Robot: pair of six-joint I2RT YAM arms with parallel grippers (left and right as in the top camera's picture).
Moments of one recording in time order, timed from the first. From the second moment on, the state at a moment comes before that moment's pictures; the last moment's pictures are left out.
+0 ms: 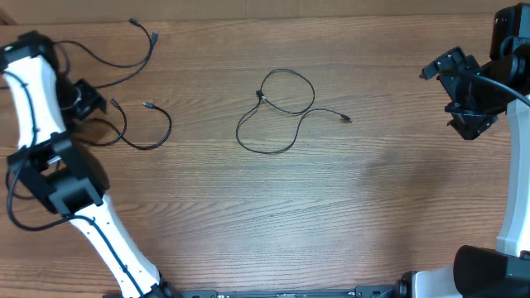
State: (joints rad) left arm 0.46 2.43 2.32 -1.49 0.06 -0.40; right arm -0.15 1.64 1.91 -1.48 -0.15 0.83
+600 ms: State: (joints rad) left arm 0.95 2.43 2.32 -1.46 -0.17 -0.55; right arm -0.15 1.64 1.91 -1.47 -0.15 0.83
